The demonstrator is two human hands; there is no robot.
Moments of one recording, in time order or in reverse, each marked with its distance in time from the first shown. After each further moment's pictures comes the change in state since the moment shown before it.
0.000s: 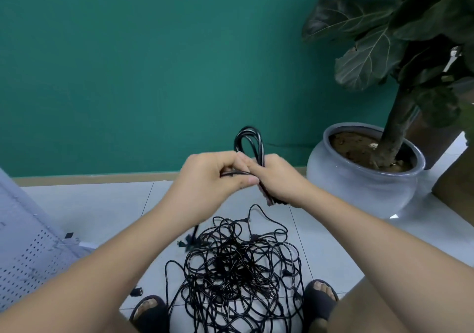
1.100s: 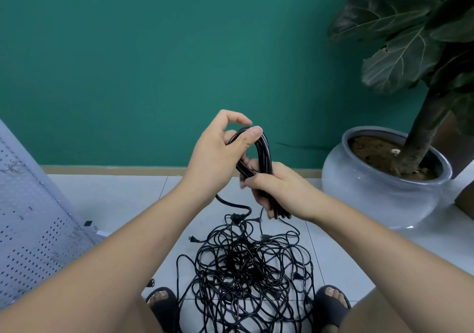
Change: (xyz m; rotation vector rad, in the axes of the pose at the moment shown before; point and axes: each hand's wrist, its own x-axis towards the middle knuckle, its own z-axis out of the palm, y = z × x) left_hand 0.027 -0.010 -0.014 -0.311 0.248 -0.130; right_hand -0.021 -0.033 0.021 0.320 -0.264 -0.149
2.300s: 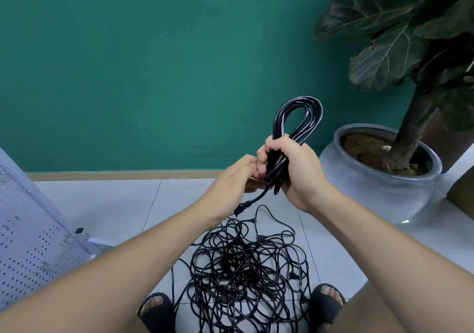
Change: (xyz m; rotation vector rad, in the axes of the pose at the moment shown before) left_hand -0.010 -0.047 0.041 -0.011 -0.351 -0.196; right_hand 0.004 -0.003 -0.023 0.619 0.423 -0.045
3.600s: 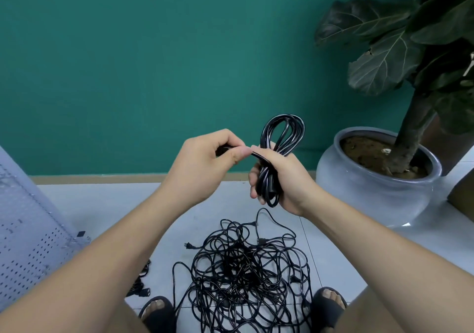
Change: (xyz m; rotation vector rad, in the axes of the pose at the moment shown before) left_hand -0.020 0.046 -0.054 0.353 0.247 0.270; right_hand 0.005 0.010 0.002 -0.136 -0.115 0.129
